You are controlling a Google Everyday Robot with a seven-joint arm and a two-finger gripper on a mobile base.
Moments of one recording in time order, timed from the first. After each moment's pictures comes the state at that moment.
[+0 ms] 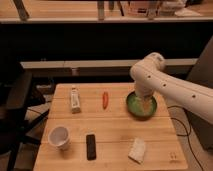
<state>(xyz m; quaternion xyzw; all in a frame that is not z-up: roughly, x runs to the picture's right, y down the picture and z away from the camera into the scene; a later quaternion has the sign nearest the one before) 0.185 0.043 0.725 -0.25 0.04 -0.13 0.96</state>
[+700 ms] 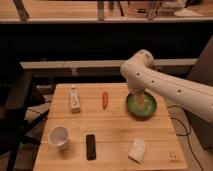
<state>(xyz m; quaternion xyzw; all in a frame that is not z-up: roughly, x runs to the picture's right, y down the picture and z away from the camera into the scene) 0.162 0.025 0.744 -0.24 0.04 -0.18 0.95</state>
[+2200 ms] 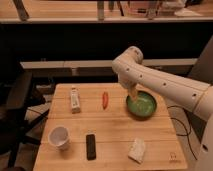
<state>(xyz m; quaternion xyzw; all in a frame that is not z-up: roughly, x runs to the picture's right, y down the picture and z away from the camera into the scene) 0.125 -0.001 0.776 -0.23 0.00 -0.28 0.93</state>
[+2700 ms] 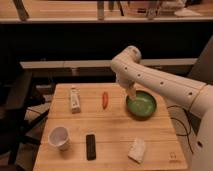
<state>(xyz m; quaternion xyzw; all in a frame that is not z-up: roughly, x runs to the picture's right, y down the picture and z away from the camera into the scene) 0.113 -0.005 0.785 -0.22 -0.02 -0.31 0.92</state>
